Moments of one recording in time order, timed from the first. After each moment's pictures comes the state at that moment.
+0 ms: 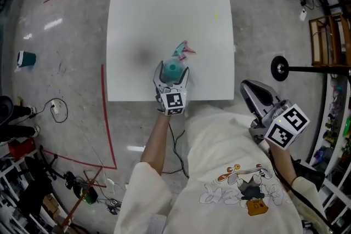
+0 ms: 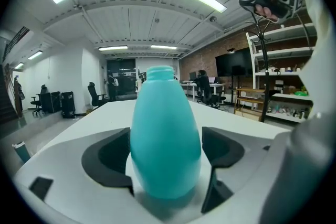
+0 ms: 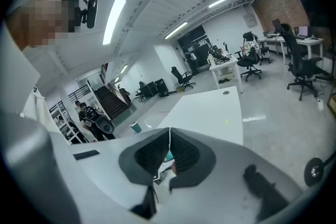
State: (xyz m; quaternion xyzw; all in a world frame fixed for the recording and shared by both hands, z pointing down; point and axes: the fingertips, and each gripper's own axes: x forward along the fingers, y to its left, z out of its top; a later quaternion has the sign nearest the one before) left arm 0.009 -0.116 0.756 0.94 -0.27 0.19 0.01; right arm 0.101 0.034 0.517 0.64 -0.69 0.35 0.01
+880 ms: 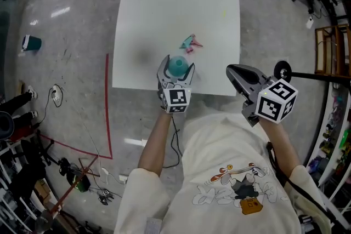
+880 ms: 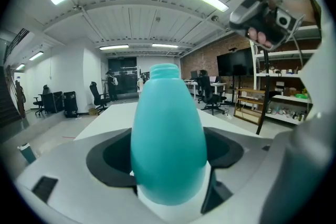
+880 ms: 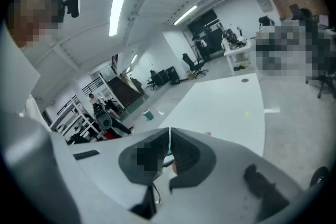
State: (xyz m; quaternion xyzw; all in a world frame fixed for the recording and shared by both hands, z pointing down) left arm -0.005 -0.104 0.698 0.94 -0.28 0.20 0.02; right arm 0.076 -0.009 0.542 0.56 -0.73 0.39 0.05
